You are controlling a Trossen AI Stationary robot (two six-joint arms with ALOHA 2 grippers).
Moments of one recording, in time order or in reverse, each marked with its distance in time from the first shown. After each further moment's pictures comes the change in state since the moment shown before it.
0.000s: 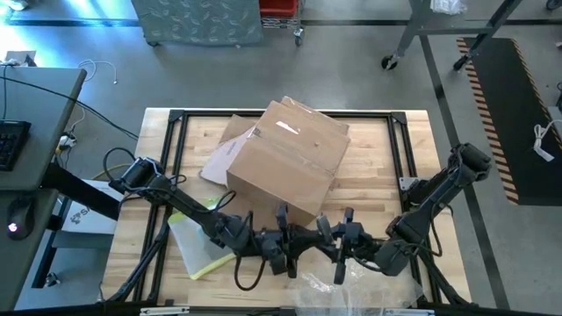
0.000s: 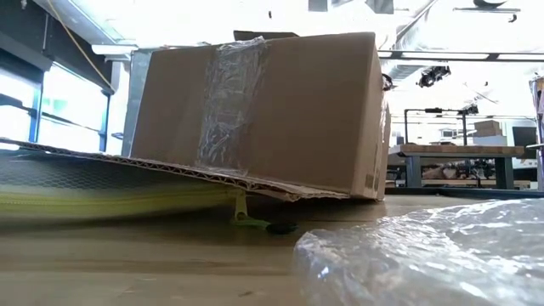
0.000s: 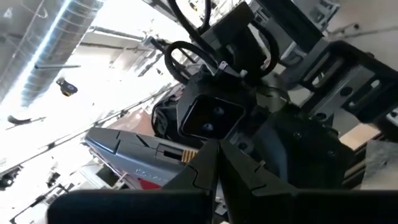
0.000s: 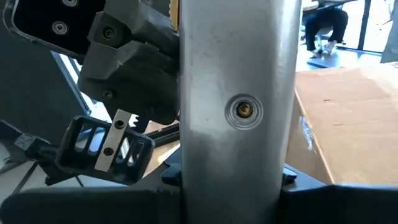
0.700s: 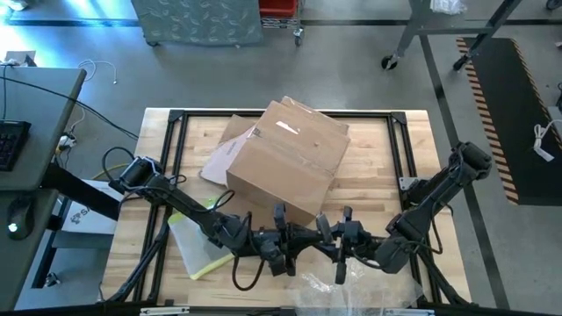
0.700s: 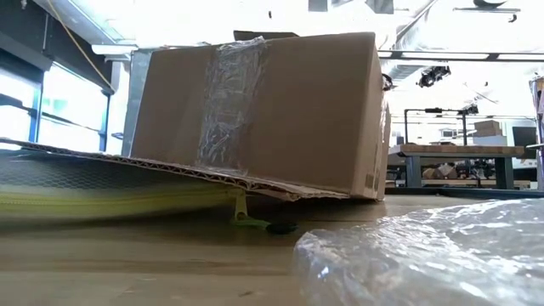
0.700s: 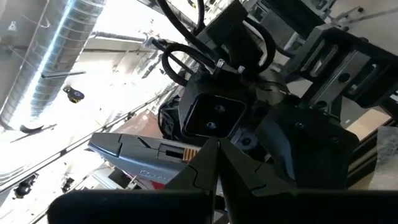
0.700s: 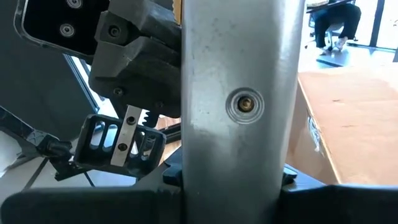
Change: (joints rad) left arm 0.000 -0.020 0.000 -0.010 -0.021 0.076; right arm 0.000 0.001 0.002 -0.031 -0.047 0.008
